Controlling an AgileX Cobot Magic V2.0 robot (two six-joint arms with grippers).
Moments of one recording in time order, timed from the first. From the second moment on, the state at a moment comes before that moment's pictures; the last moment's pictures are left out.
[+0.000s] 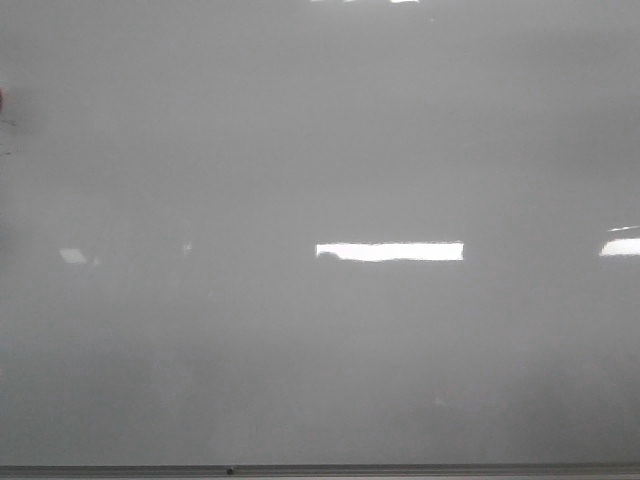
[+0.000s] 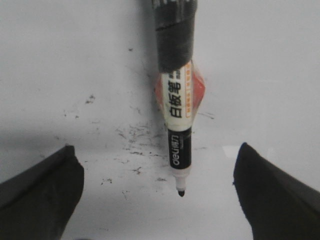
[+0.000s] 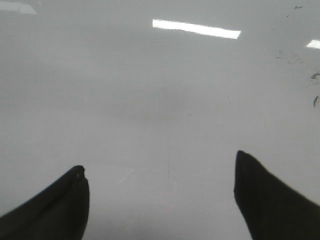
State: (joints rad) left arm -0.02 1.33 -0.85 -0.13 0.26 0.08; right arm 0.02 0.61 -0.70 0.02 0.60 -0.07
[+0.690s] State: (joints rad) left arm -0.03 1.48 -0.85 -0.11 0.13 0.08; right arm 0.02 0.61 -0.70 0.02 0.60 -0.07
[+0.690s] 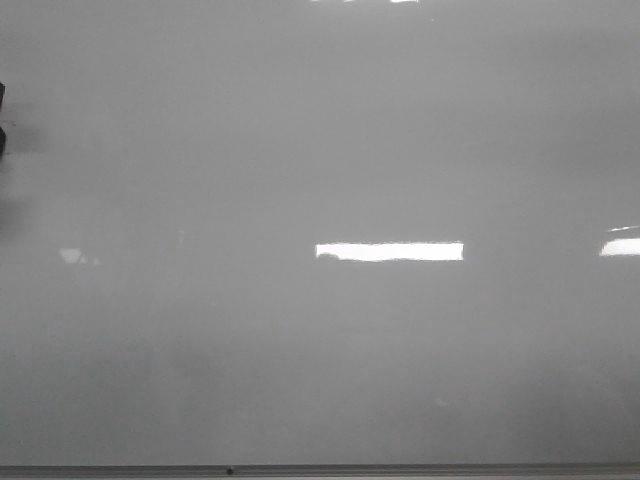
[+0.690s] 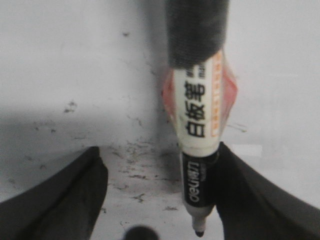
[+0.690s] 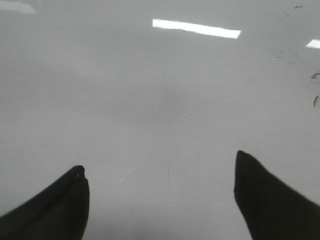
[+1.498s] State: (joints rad) left arm -0.03 1.47 -0.86 -0.07 0.15 0.08; right arm 0.02 0.61 -0.70 0.02 0.60 -0.07
